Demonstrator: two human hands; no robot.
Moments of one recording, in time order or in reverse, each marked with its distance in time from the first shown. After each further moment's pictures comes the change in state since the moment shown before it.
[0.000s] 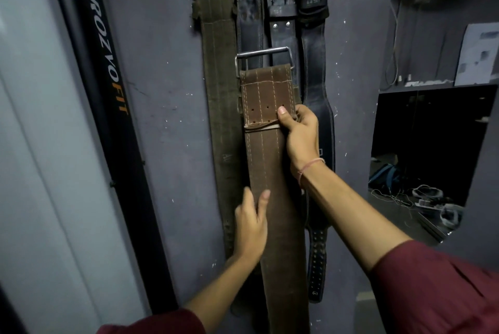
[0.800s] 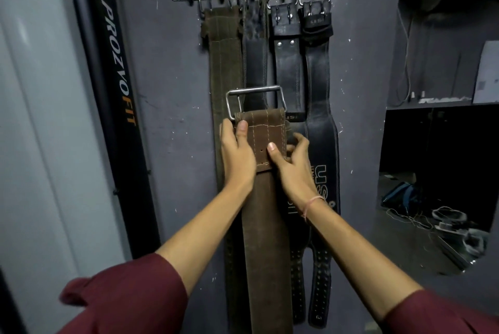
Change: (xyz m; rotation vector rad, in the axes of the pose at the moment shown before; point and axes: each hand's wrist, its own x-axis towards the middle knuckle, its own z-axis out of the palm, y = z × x) left_hand 0.116 0.102 -0.008 -0.191 0.259 0.015; right_hand -0.019 0.020 -0.024 -0.362 -0.162 0.048
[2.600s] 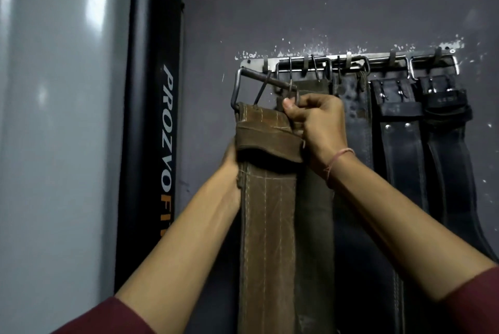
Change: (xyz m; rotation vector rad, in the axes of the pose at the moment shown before) left_hand 0.267 -0.008 -0.066 -0.387 -0.258 -0.404; right_hand 0.263 -0.132 0.157 0.311 0.016 -0.379
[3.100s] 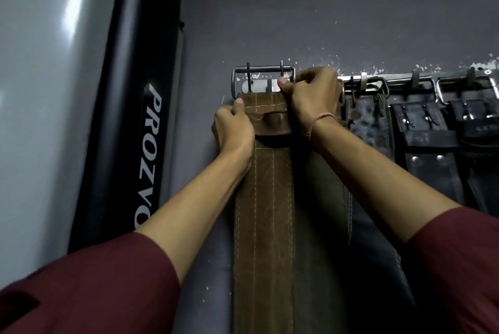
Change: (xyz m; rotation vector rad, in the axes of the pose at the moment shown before) left_hand 0.110 0.048 0.025 0.414 0.537 0.573; right_hand 0.104 -0.015 0.030 -0.357 0.238 -0.233
